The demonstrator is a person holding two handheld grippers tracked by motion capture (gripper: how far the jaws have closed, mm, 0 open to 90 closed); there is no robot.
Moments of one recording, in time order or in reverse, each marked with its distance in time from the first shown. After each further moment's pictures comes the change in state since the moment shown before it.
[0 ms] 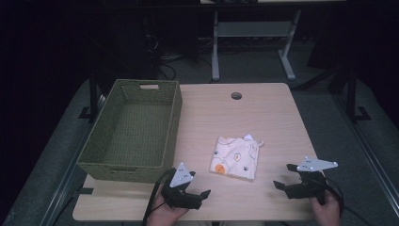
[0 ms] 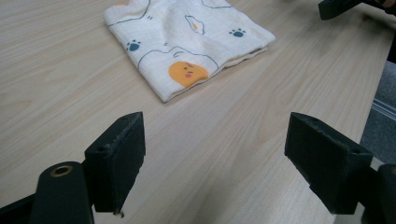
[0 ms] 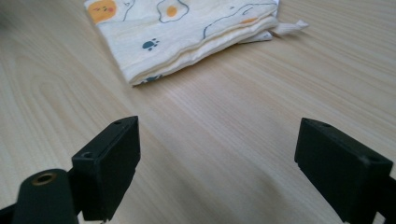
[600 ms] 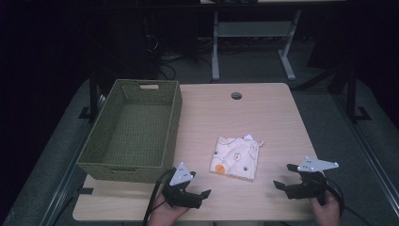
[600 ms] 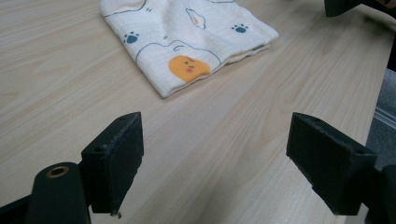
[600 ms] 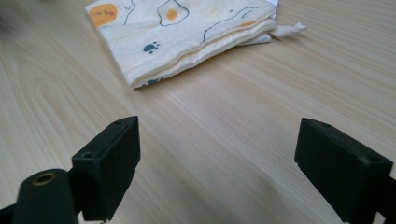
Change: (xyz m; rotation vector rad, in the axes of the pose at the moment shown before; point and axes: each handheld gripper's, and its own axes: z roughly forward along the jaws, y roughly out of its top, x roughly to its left) left arm 0.006 -0.006 0.008 -0.006 -0.022 -0.025; right arm 0.001 0.000 -0.001 -0.011 -0.001 0.007
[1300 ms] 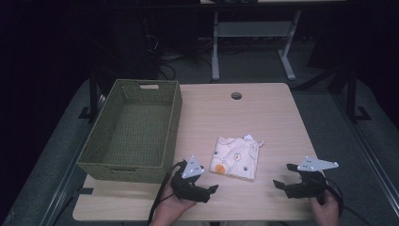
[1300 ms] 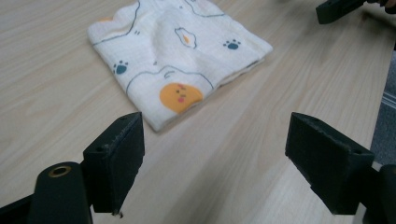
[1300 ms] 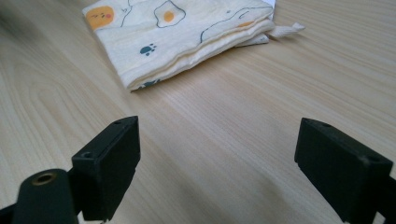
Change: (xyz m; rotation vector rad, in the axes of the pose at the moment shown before) left arm -0.006 0.033 0.012 0.048 -0.003 0.075; right arm -0.002 -0.001 0.002 -0.009 -0.002 0.010
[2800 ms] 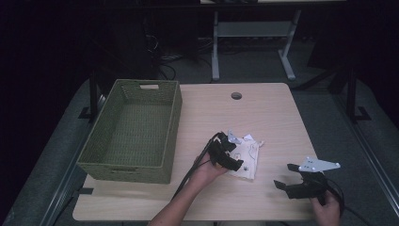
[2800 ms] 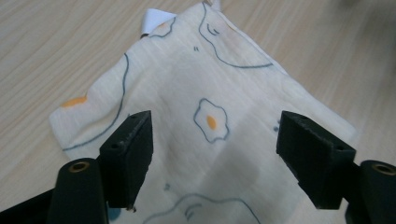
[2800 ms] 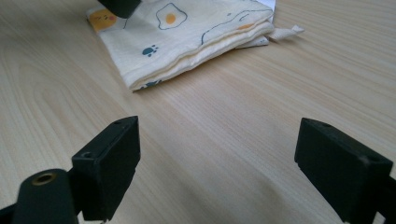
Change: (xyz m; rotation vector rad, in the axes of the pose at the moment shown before) left arm 0.022 0.083 0.111 0.195 0.005 0.059; right arm 0.000 -0.001 -0.003 -0.012 0.005 -0.007
